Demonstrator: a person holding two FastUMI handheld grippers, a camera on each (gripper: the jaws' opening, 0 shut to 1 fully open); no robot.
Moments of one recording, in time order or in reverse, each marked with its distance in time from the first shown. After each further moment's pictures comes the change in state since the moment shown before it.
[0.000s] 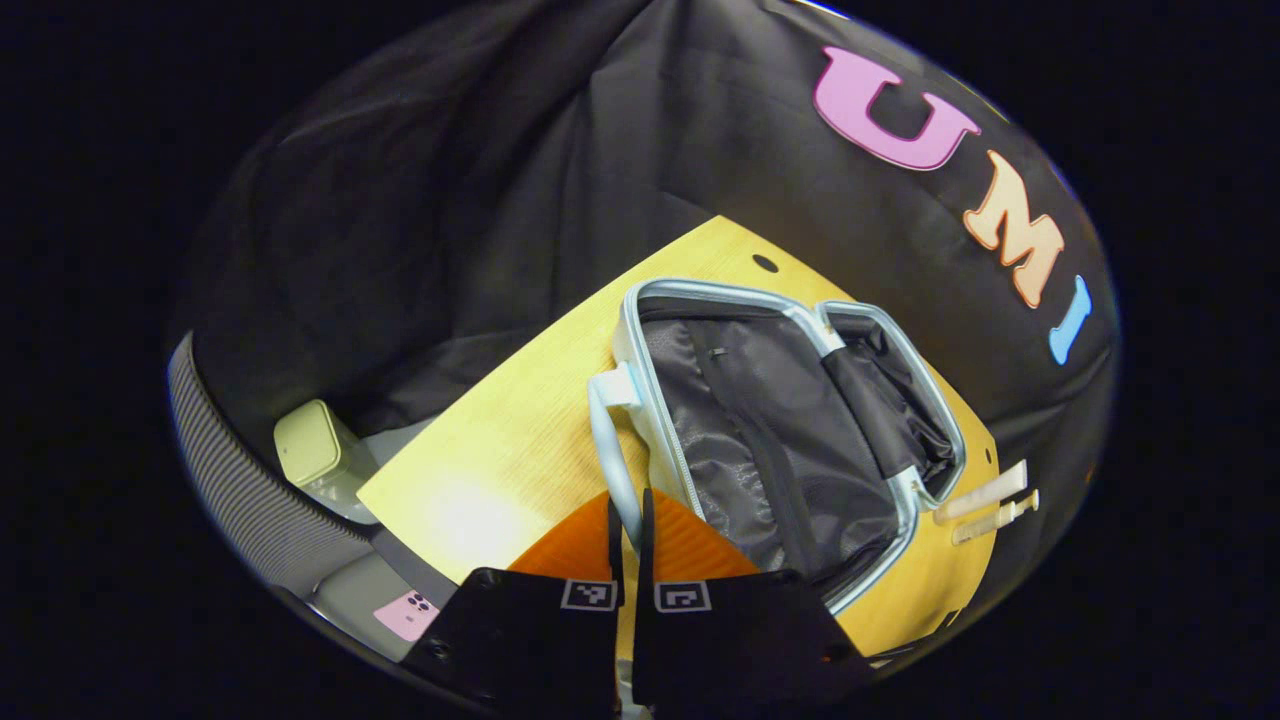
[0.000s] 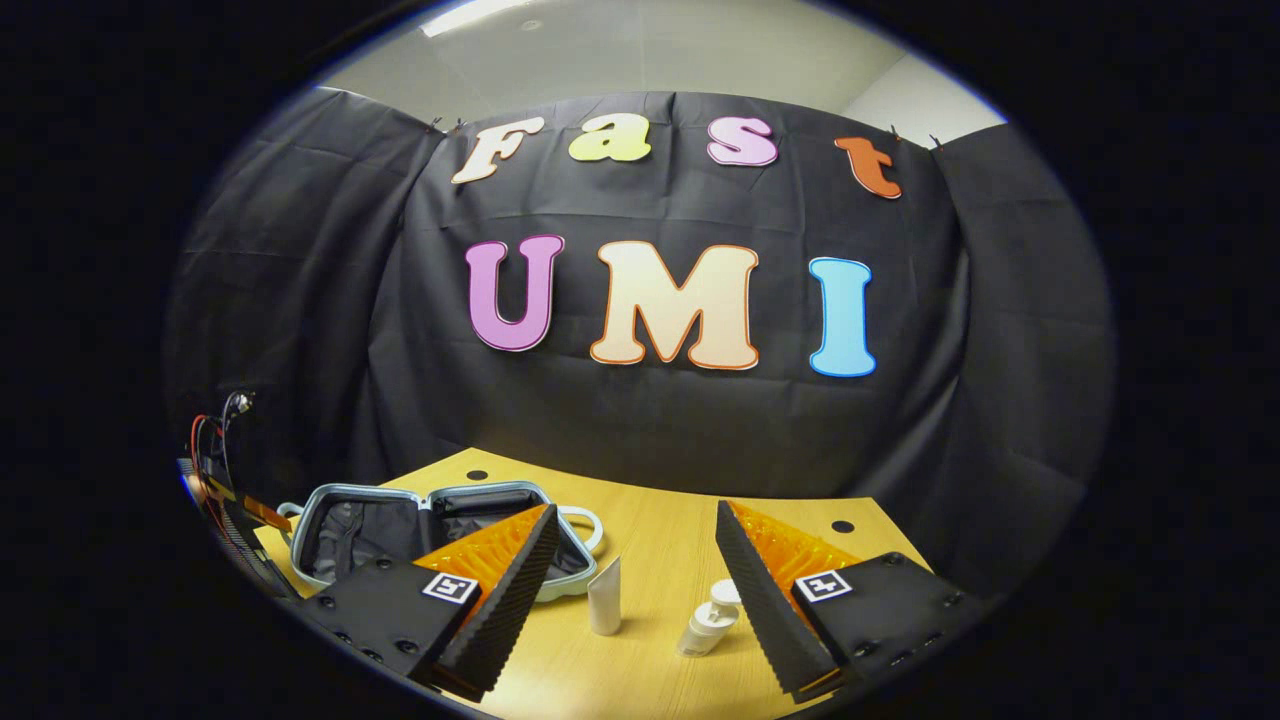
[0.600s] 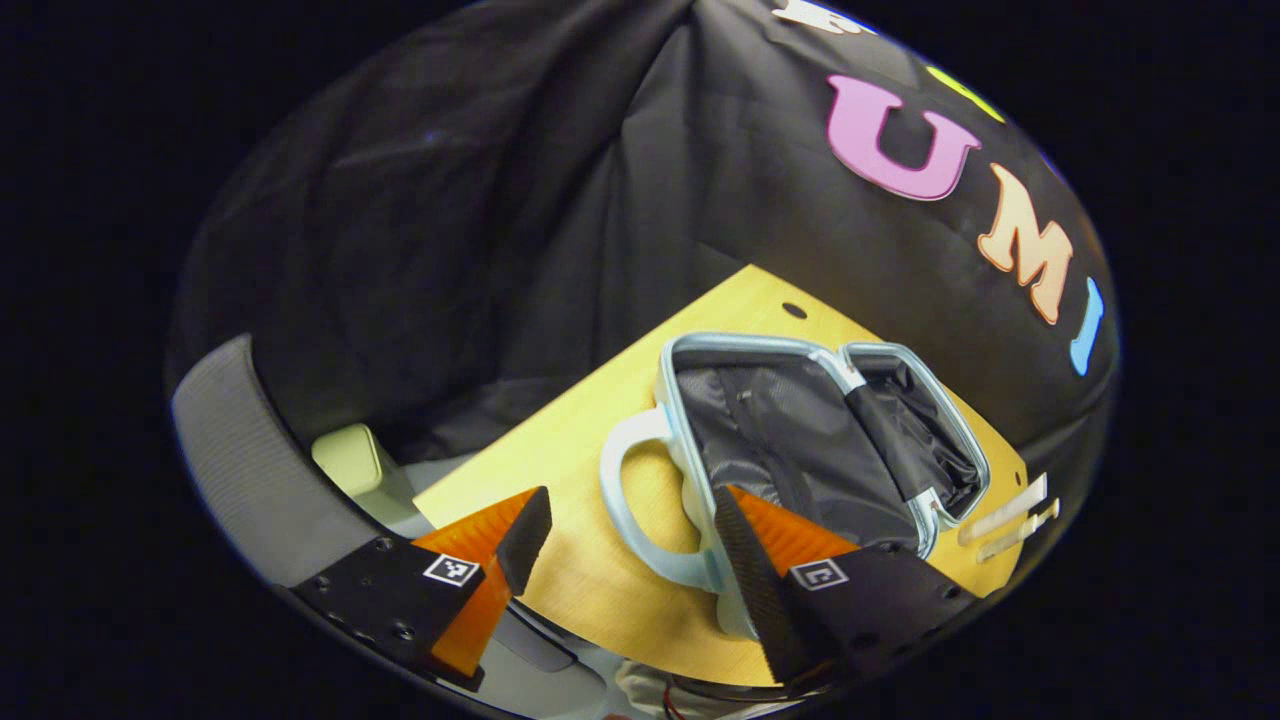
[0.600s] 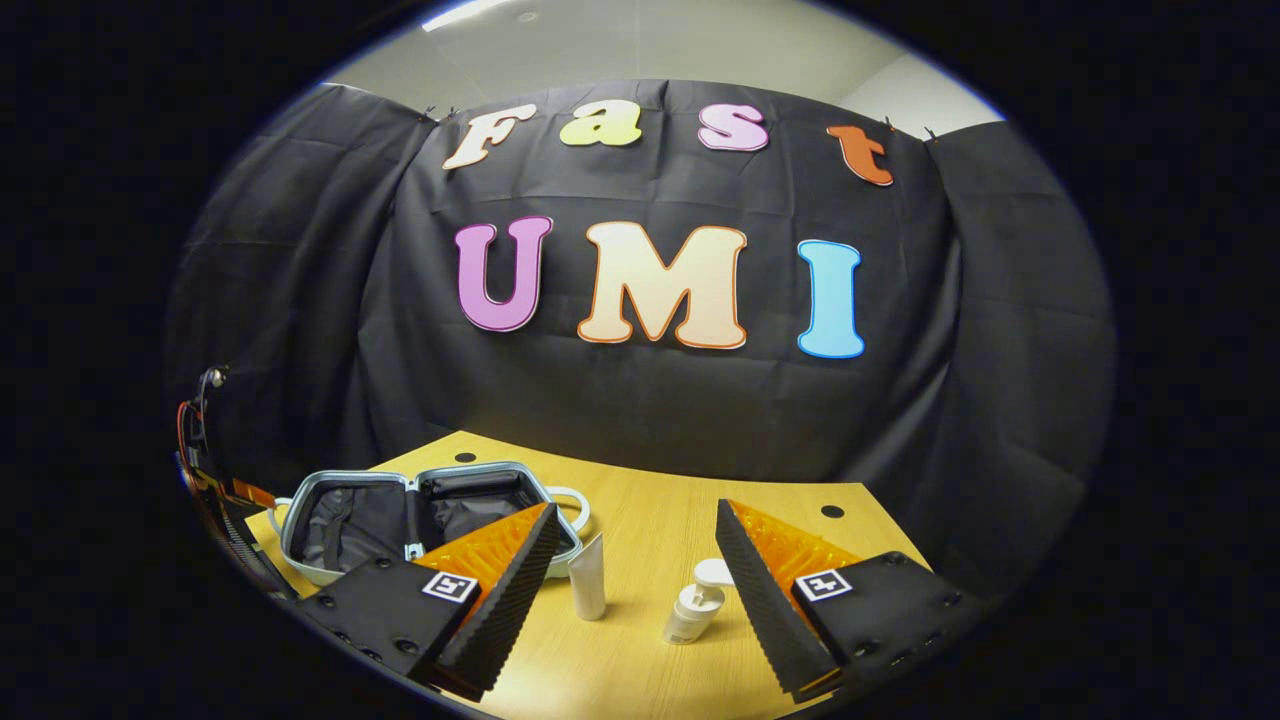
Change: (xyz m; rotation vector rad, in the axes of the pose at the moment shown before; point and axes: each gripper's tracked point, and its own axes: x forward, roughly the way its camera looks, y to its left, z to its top) left arm -0.032 0.009 0.030 0.064 -0.229 0.127; right arm 0.003 -0.017 -0.027 -0.003 0.046 -0.015
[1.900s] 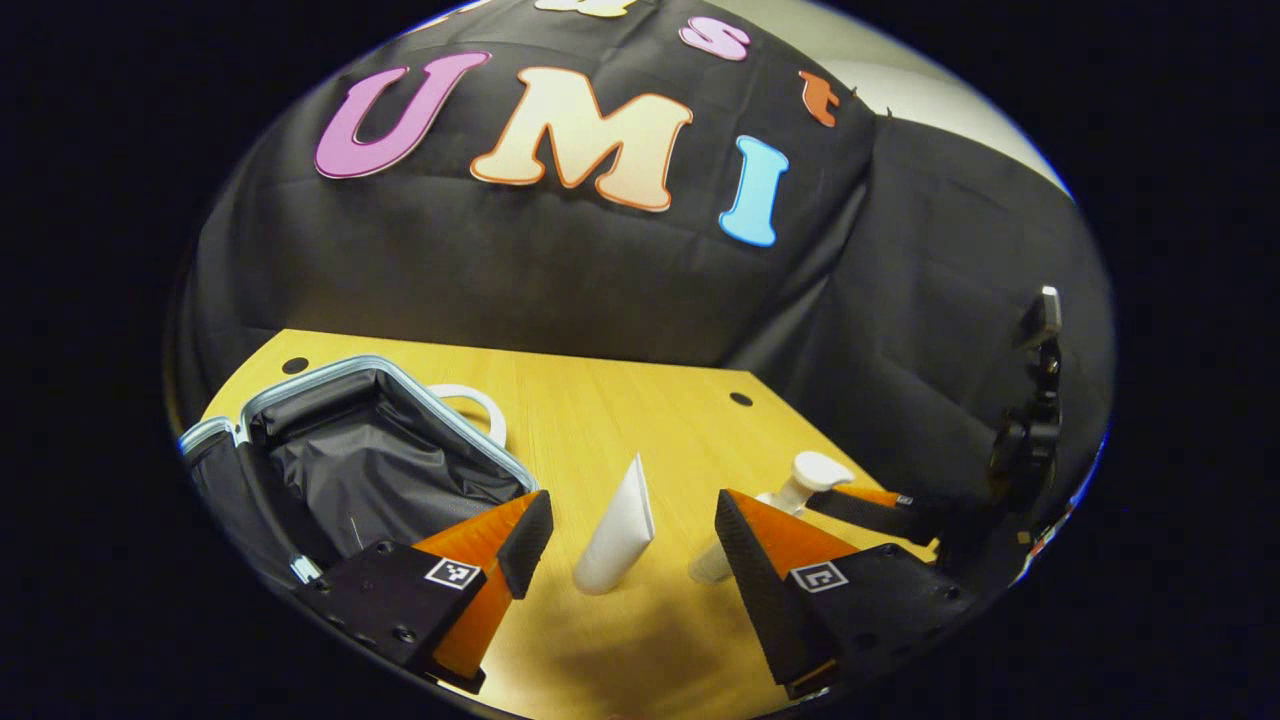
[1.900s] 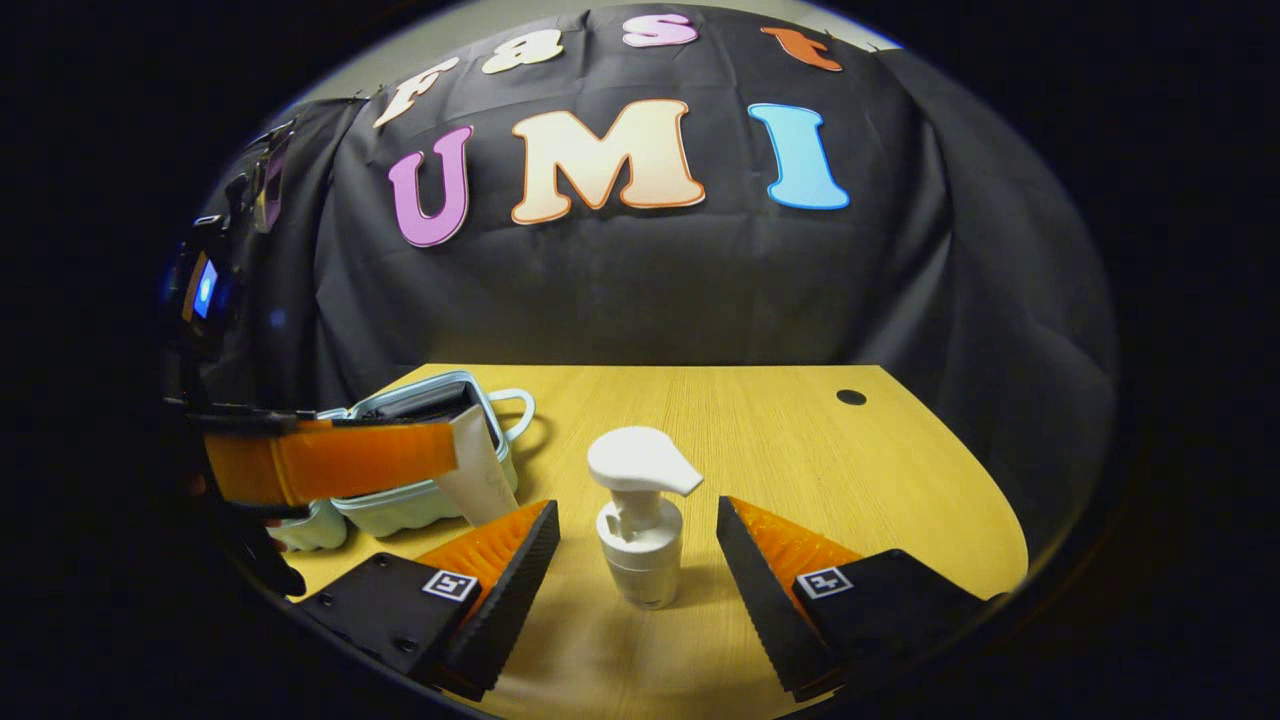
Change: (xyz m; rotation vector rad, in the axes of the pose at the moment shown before) left arm -0.036 -0.498 -0.108 0.423 -0.029 -0.839; right arm 0.086 -0.065 -0.170 0.120 0.258 -0.001
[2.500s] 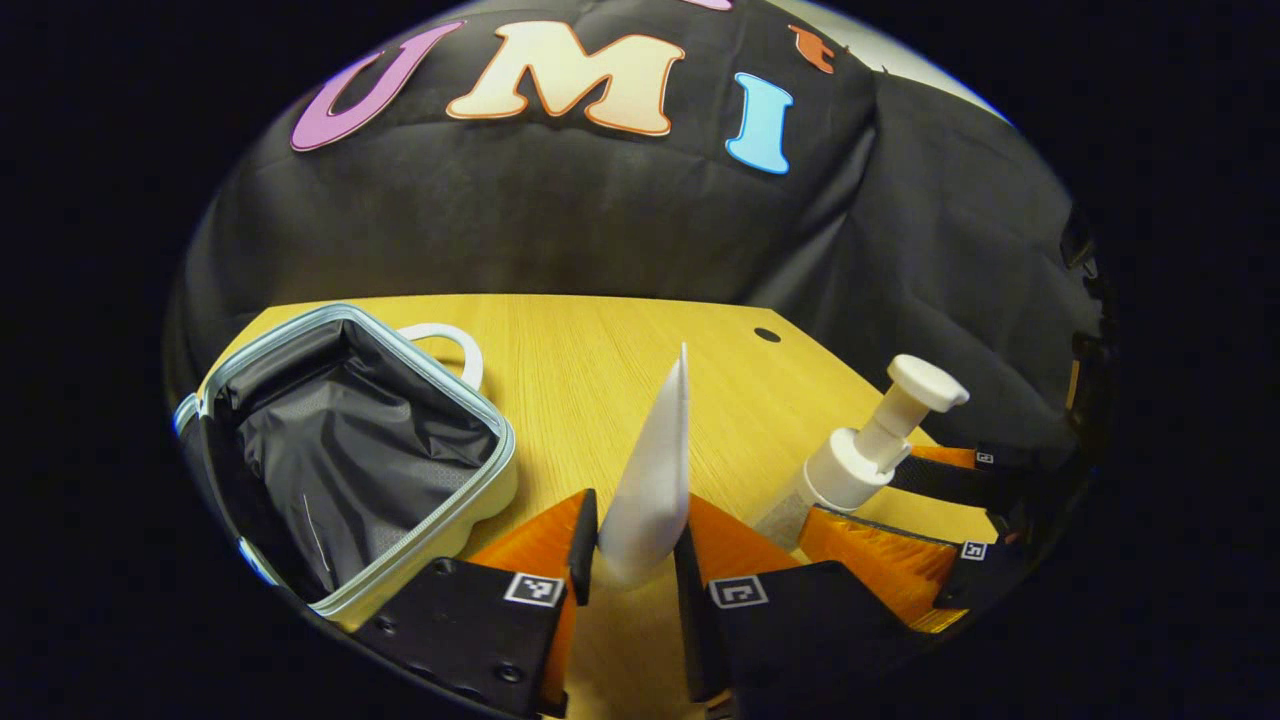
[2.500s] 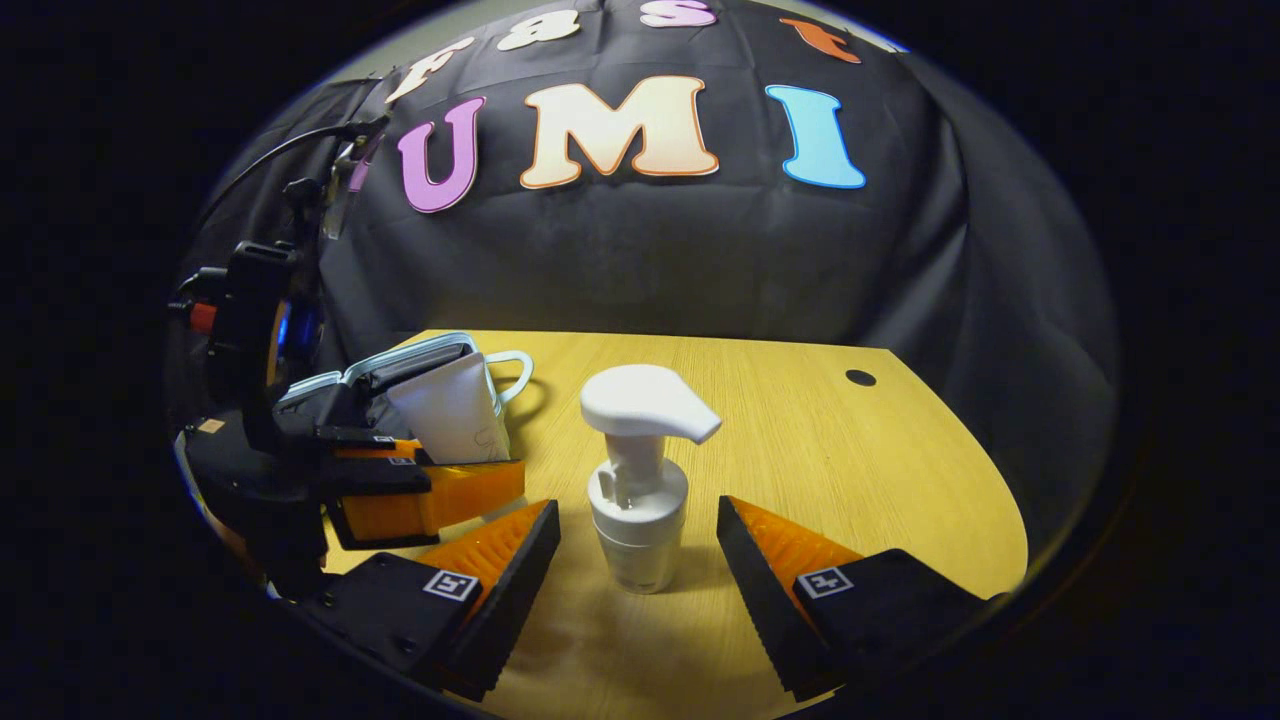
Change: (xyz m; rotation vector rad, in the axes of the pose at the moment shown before) left arm 0.054 0.003 -0.055 0.045 0.115 -0.007; right arm 0.006 0.002 -0.023 -0.032 0.053 0.008
